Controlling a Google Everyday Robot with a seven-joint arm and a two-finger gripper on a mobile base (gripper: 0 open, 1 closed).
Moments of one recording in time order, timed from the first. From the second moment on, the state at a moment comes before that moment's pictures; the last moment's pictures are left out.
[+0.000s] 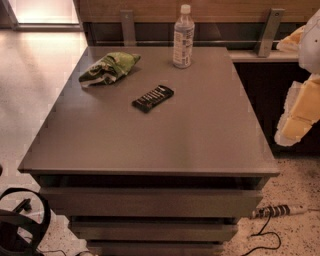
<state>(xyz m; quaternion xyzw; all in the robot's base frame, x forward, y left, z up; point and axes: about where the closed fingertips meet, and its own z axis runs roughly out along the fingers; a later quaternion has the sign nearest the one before) 0.438 -0.211 0.994 -0.60 0.78 -0.06 0.19</state>
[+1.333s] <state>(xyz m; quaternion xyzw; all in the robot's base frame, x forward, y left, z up) 0.524 -0.094 0.984 -0.63 0.72 -0.04 0.27</state>
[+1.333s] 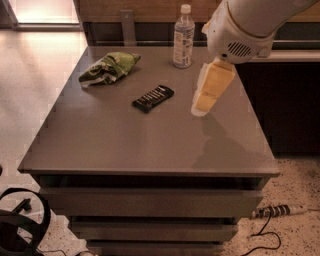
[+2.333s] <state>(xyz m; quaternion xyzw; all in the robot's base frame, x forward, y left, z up) 0.640 -0.019 0.978 -0.61 0.69 -0.06 0.38</state>
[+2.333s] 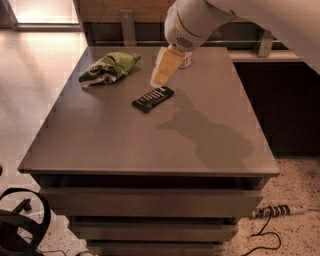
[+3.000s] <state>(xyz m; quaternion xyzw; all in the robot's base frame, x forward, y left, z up) 0.680 0.018 0.961 -0.63 0.67 -0.04 0.38</state>
